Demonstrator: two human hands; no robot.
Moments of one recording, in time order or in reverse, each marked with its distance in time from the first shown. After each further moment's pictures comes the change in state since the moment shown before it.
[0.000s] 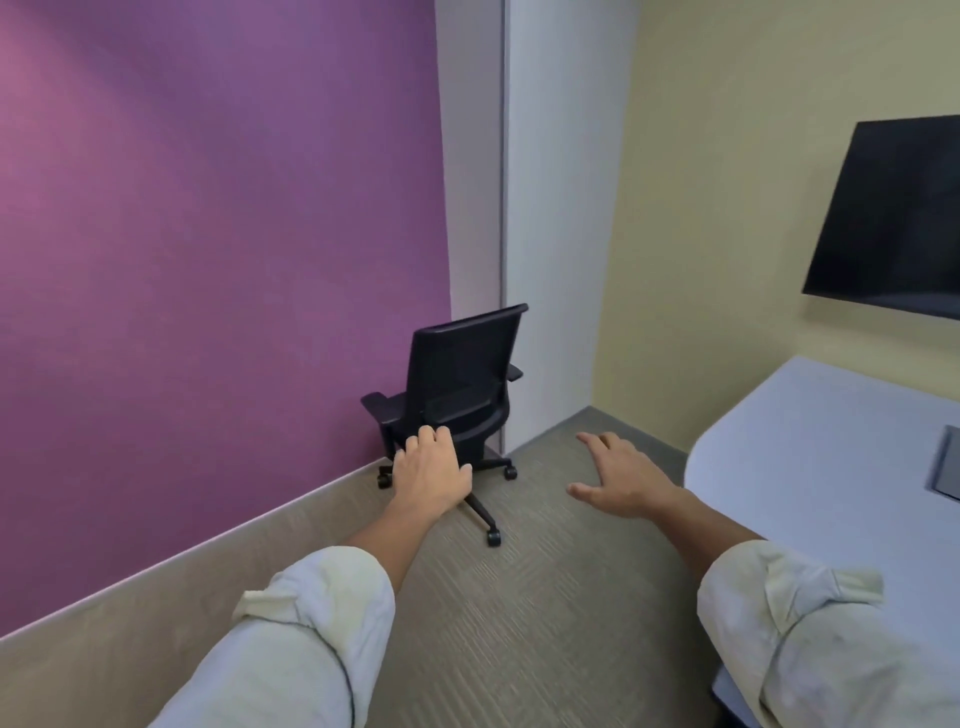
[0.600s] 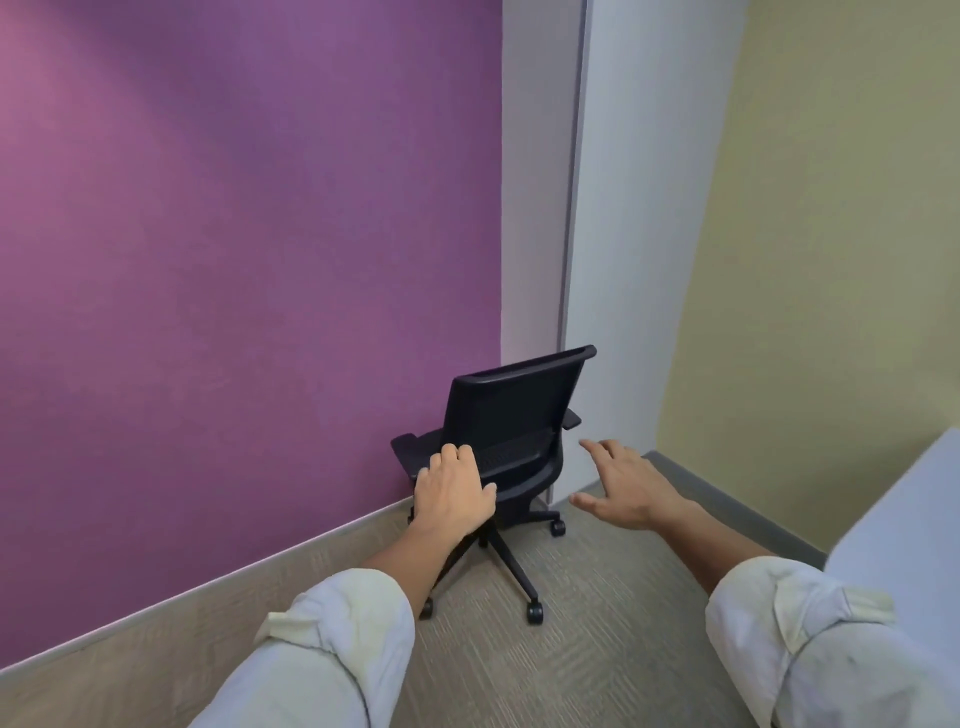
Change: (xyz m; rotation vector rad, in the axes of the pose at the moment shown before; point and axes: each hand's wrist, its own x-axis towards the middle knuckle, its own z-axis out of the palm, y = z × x) left_hand 0.231 -0.049 0.044 0.012 0.019 -0.070; right_hand 0.284 -0.009 -0.004 -0.014 0.045 -0.152
